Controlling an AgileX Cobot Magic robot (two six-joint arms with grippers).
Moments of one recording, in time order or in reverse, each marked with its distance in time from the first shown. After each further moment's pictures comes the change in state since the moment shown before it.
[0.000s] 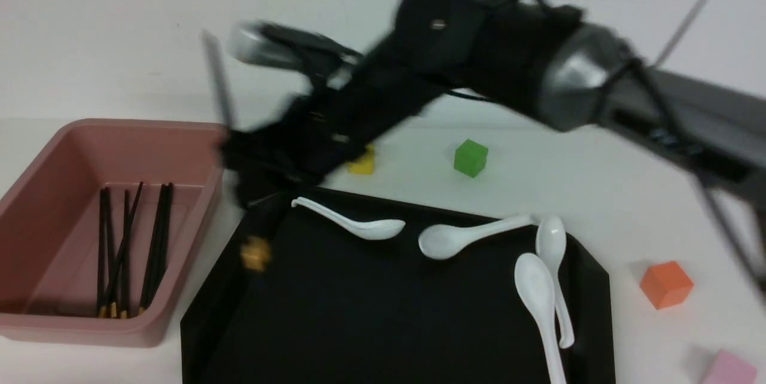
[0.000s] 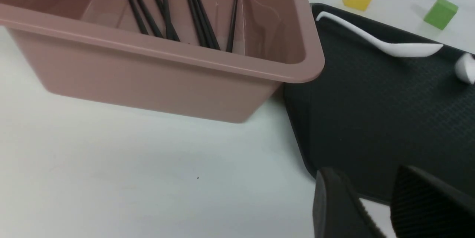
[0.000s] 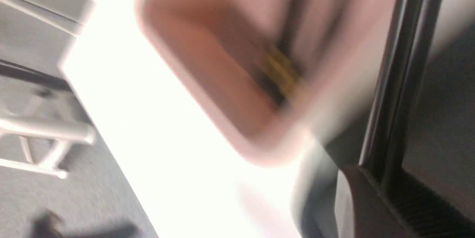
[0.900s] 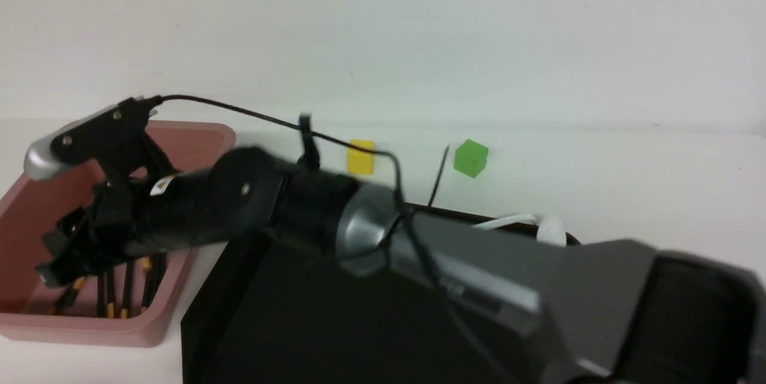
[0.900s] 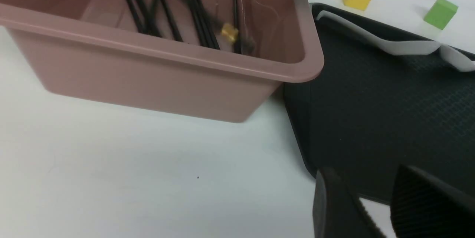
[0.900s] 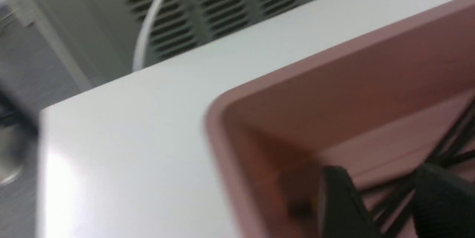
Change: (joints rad) right arm 0.198 0.267 -0.152 0.168 -0.416 -0.492; left arm 0.000 0.000 0.000 0.000 0.000 0.000
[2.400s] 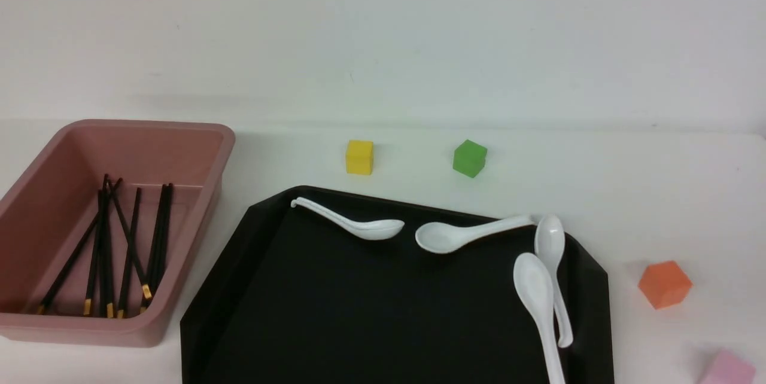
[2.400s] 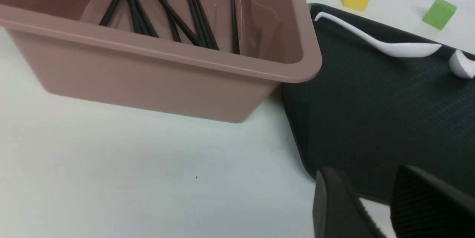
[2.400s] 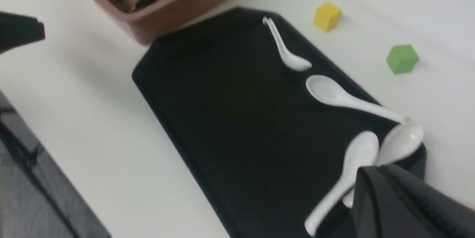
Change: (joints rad) right arm -0.235 -1.898 1.394 -0.836 0.357 0.649; left arm 0.000 0.000 0.000 0.000 0.000 0.000
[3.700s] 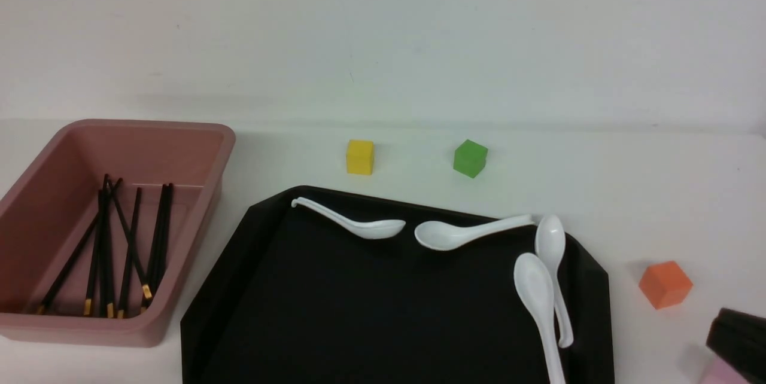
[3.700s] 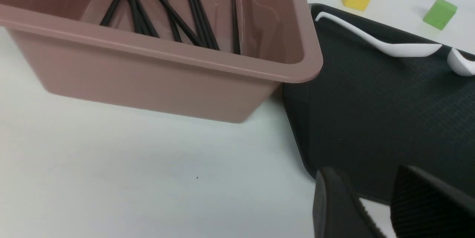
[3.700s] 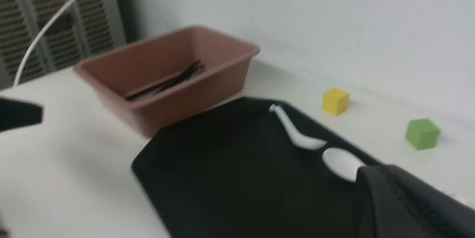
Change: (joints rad) right arm -0.043 -0.159 0.440 0.047 -0.592 0.006; left arm 0.000 0.000 0.000 0.000 0.000 -0.001
